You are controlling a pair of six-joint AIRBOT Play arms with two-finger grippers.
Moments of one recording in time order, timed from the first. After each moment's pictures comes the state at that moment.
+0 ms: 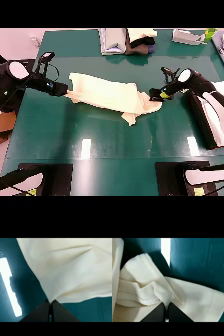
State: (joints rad) left arm -0.11 -1.22 1.18 1.25 -1.13 -1.41; right arm 0.07 -1.52 1.17 -1.18 1.04 1.53
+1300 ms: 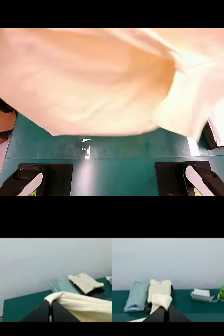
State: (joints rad) left arm -0.11 -0.80 1.94 1.40 -1.14 -1.42; right arm -0.34 -0.85 1.99 -1.20 1.29 1.56
